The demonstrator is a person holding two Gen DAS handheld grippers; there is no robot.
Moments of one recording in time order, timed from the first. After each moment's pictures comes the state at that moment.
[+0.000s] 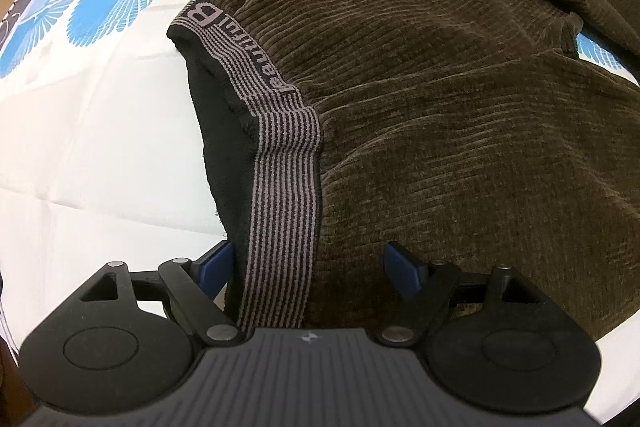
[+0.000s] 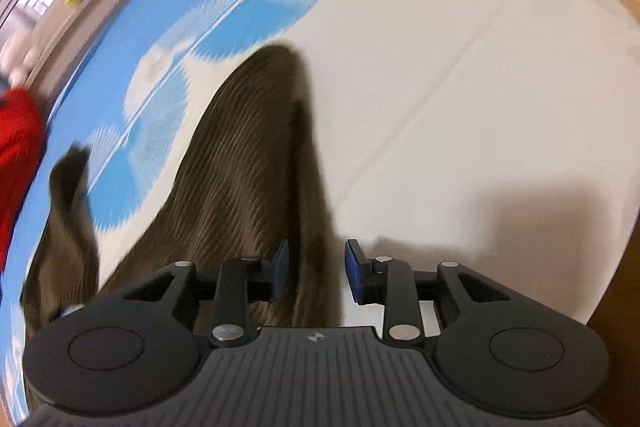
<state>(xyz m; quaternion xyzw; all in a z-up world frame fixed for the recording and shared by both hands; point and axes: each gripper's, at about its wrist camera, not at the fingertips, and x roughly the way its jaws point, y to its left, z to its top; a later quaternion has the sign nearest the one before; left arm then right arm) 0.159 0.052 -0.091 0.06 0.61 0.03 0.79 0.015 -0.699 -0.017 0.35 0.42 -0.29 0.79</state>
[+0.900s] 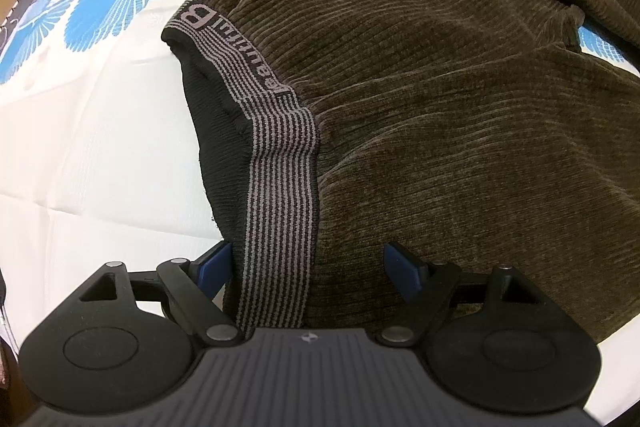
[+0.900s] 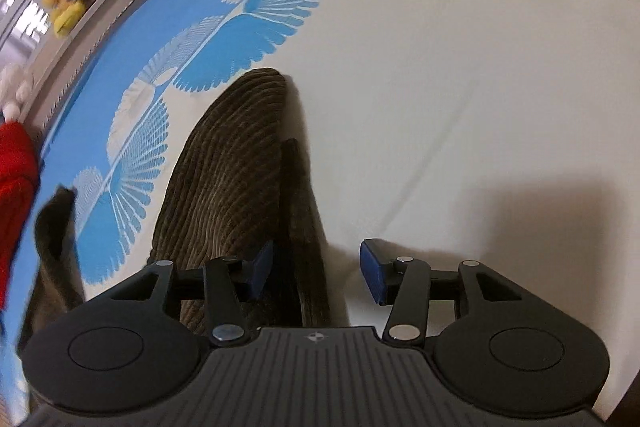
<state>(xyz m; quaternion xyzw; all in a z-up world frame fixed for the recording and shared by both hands) 0.161 0.042 -0.094 0.07 0.61 0.03 0.79 0.051 -0.725 -0.051 0.35 0.39 -0.29 0.80</state>
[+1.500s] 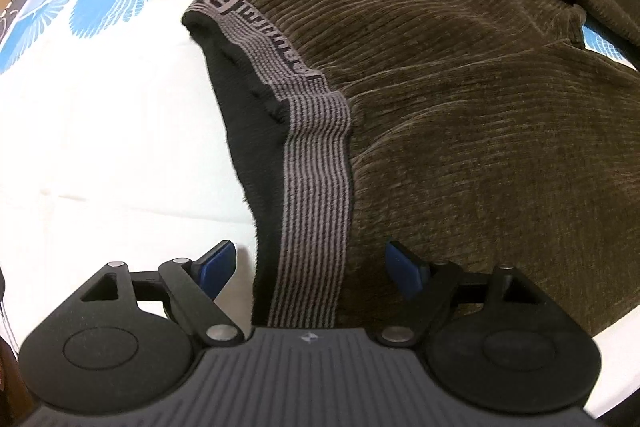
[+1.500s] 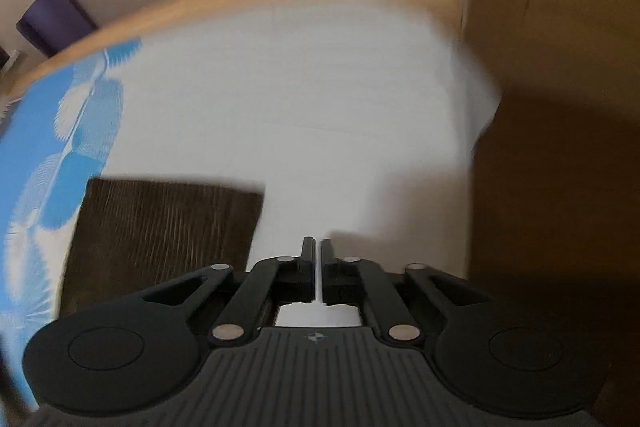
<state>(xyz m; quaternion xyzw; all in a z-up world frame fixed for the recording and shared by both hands) 0.149 0.071 -0.091 0.06 0.61 0.02 0.79 -0.057 -0.768 -0.021 0.43 0.31 -0.50 0.68</state>
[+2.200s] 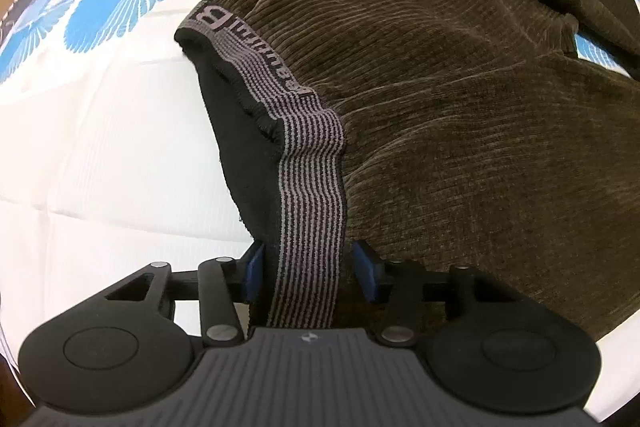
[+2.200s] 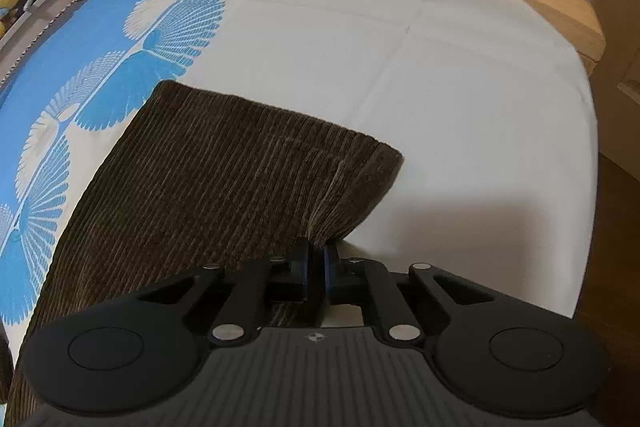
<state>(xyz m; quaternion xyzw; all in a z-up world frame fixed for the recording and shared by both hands) 0.151 0.063 -0.091 0.07 0.59 0.01 0.80 0.028 -0.739 -0.041 0.30 0.39 -0.44 0.75</state>
